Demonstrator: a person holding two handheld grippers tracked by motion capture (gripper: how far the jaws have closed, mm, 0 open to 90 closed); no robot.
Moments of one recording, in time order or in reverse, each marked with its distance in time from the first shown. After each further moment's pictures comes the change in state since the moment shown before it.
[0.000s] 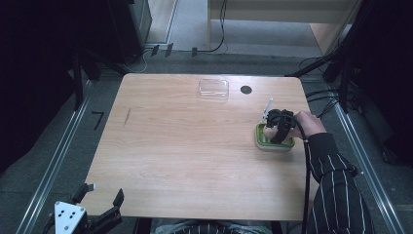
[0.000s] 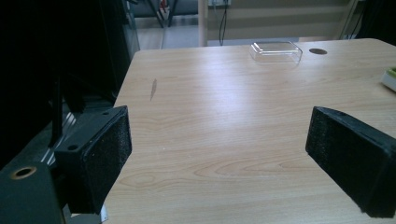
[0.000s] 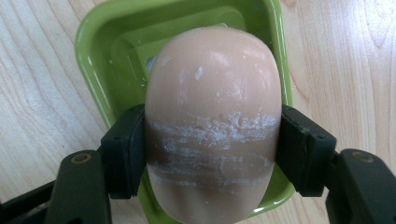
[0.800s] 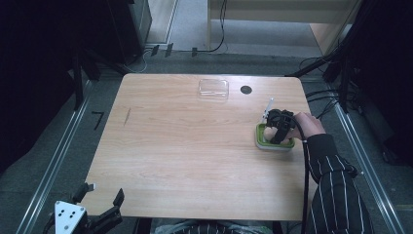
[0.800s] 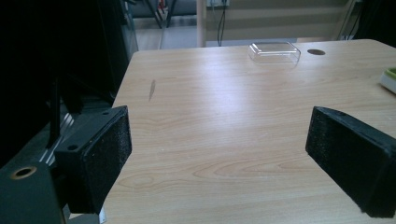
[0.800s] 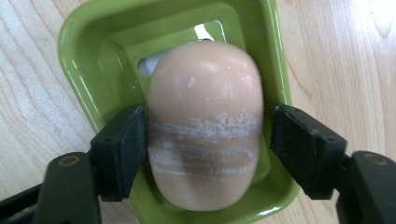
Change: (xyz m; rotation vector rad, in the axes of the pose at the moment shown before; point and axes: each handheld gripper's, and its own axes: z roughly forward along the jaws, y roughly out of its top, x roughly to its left) left arm 0.001 0.000 0.001 -0.005 -0.009 -0.002; right arm -0.002 -0.001 0.005 0.005 0.008 0.048
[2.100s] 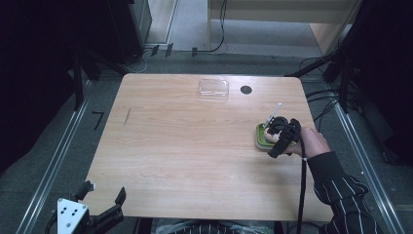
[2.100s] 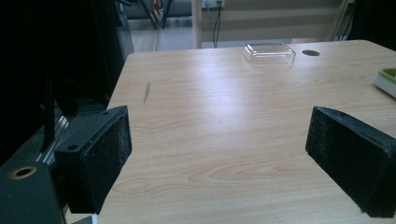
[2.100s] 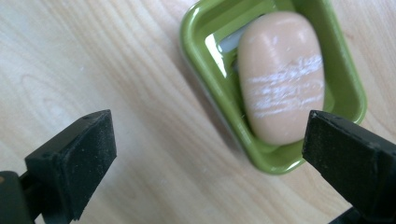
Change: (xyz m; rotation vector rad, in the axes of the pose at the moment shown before) left arm -0.002 0.002 0.004 -0.004 -0.019 0.007; right arm 0.057 -0.013 -0.044 -0.021 0.019 0.275
